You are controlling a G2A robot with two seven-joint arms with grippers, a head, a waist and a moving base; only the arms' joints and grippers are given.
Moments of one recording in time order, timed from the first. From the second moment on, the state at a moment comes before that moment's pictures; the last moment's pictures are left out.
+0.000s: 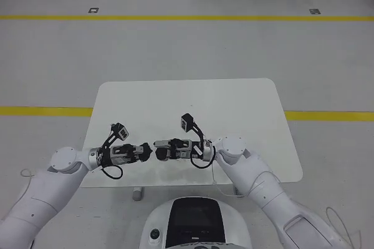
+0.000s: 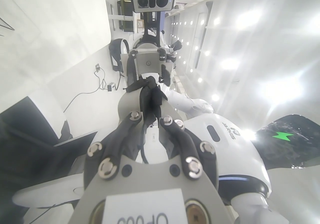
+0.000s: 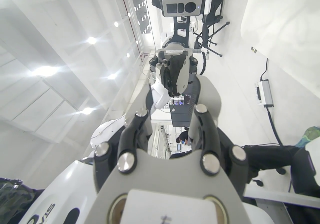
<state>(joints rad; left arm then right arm) 1.26 -0.77 -1.03 -1.33 -0.90 -0.31 -1.22 -1.09 -1.45 0.91 -1.14 0.44 -0.12 1.02</state>
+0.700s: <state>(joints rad) 1.26 -0.79 -1.05 -1.33 -0.81 -0.34 -1.11 -1.13 -1.43 0.95 -1.18 0.44 -0.12 0.98</state>
